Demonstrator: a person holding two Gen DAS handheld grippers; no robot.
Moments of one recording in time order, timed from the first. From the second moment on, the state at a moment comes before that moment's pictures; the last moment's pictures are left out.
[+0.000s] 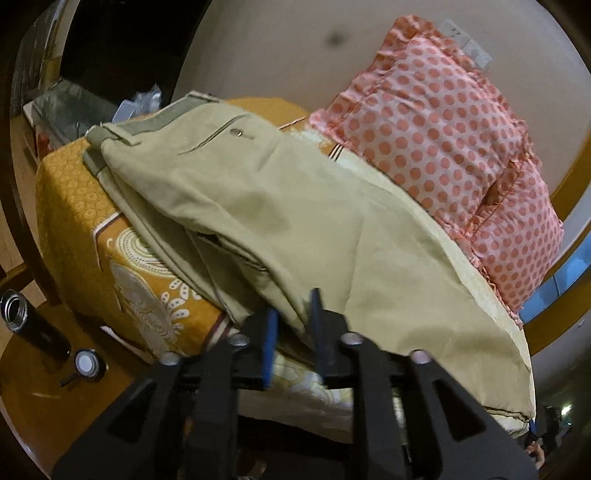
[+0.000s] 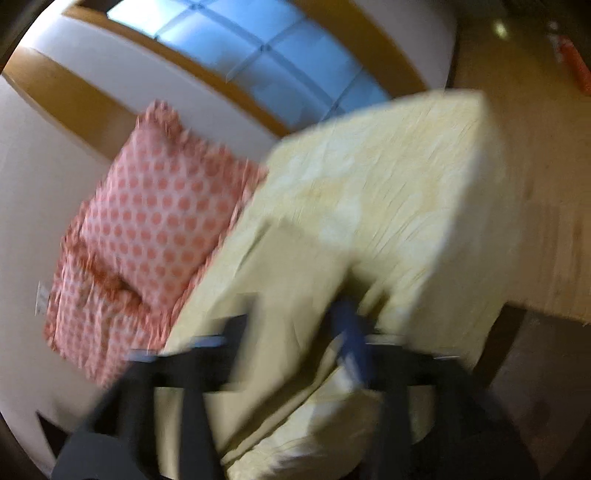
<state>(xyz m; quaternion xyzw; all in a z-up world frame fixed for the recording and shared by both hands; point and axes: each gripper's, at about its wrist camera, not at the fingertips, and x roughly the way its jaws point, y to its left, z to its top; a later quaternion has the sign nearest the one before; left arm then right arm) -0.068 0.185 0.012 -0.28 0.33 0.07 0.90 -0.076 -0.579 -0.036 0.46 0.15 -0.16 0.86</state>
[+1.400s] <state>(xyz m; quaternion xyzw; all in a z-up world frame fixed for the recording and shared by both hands) -0.090 0.236 0.010 -0.34 0.25 0.12 0.90 0.037 -0.119 -0.015 -0.01 0.34 0.38 0.86</state>
